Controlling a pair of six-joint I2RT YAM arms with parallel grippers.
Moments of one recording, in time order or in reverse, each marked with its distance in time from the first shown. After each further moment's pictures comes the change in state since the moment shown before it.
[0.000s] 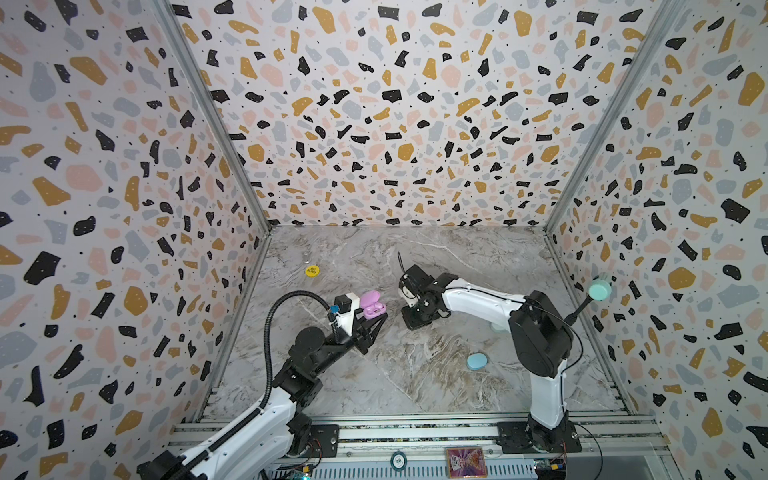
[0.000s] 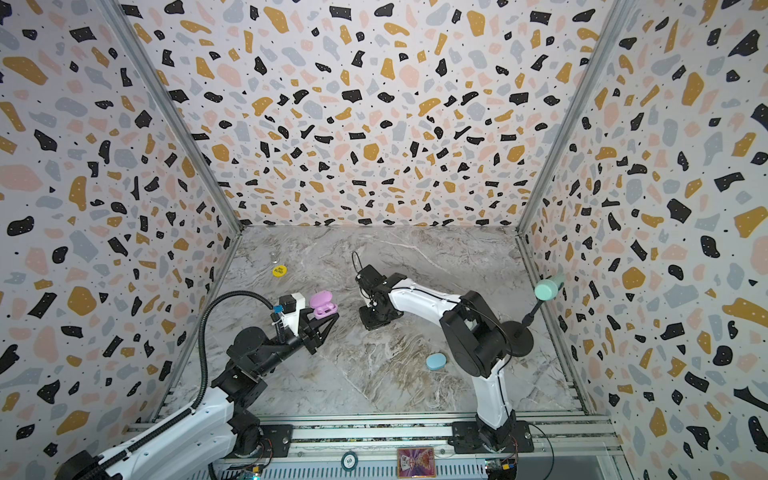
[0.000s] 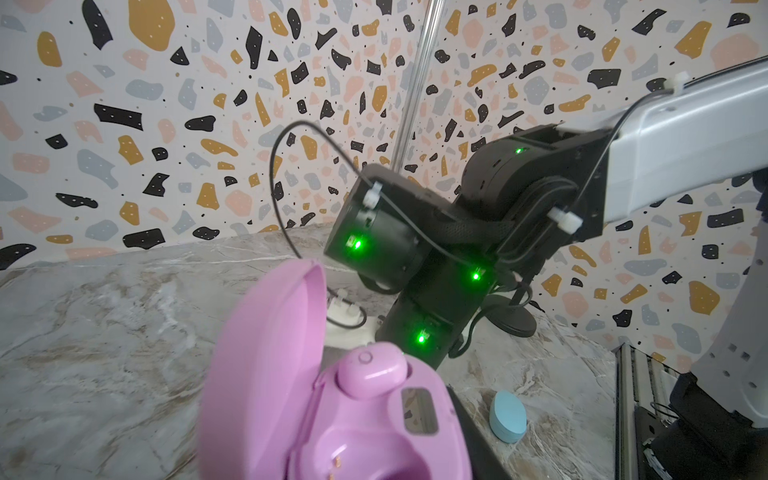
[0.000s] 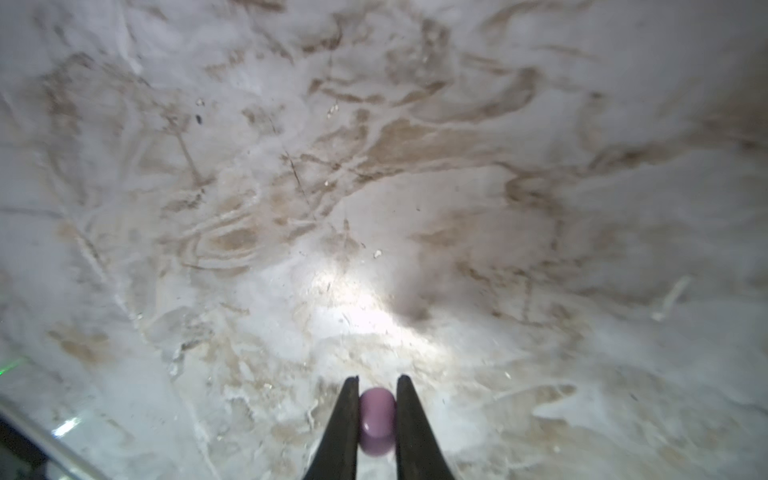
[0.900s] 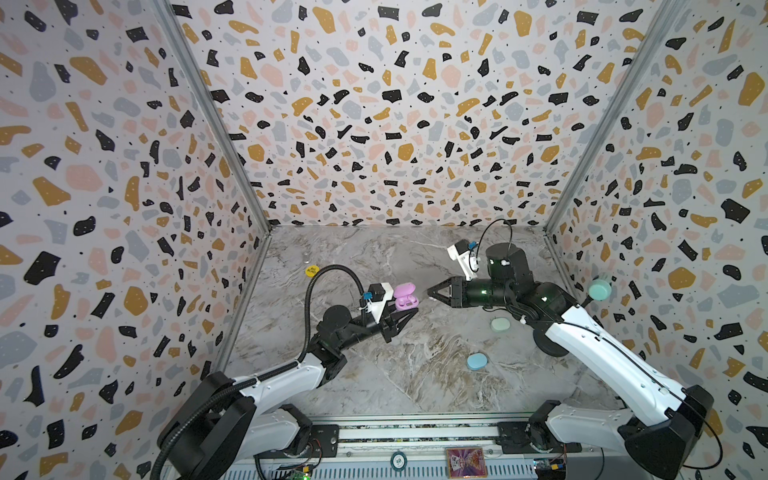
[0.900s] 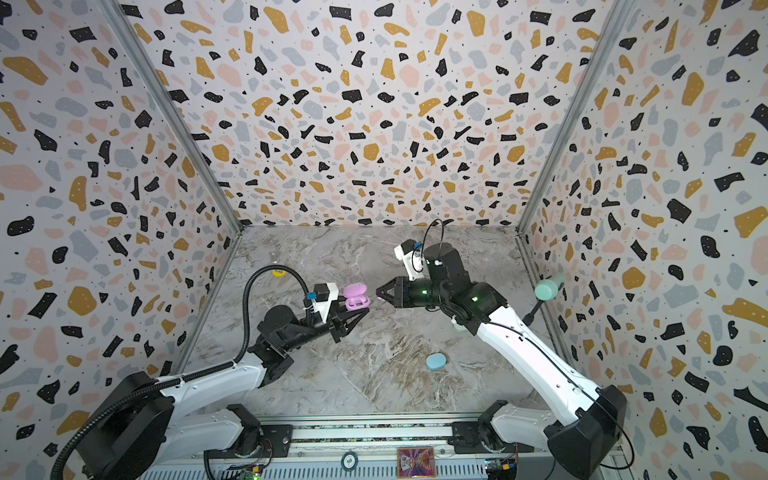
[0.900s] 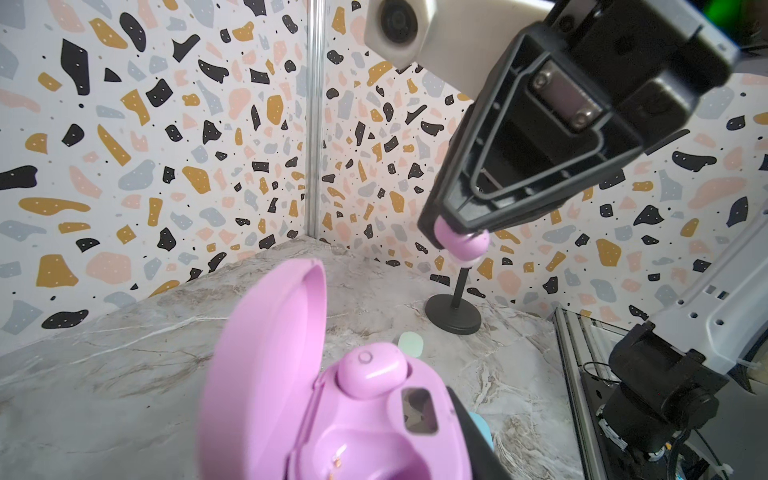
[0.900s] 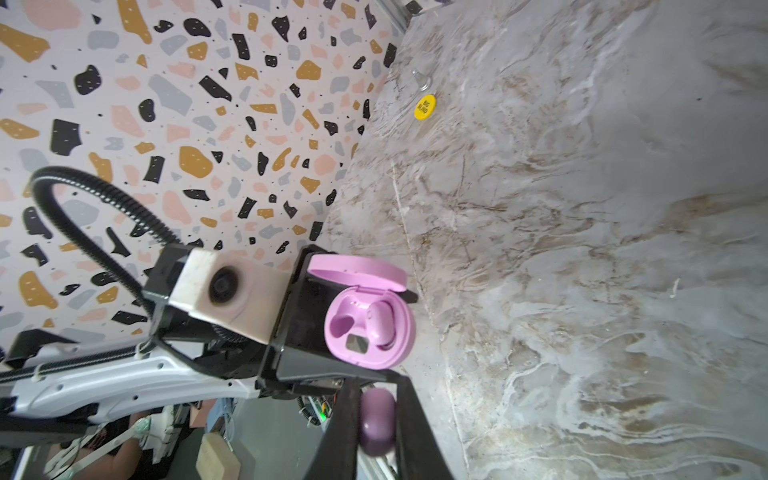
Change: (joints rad) left arm -0.109 0.417 0.199 0.282 0.154 0.110; right arm -0.127 -0.726 -0.251 0.239 -0.350 0.300
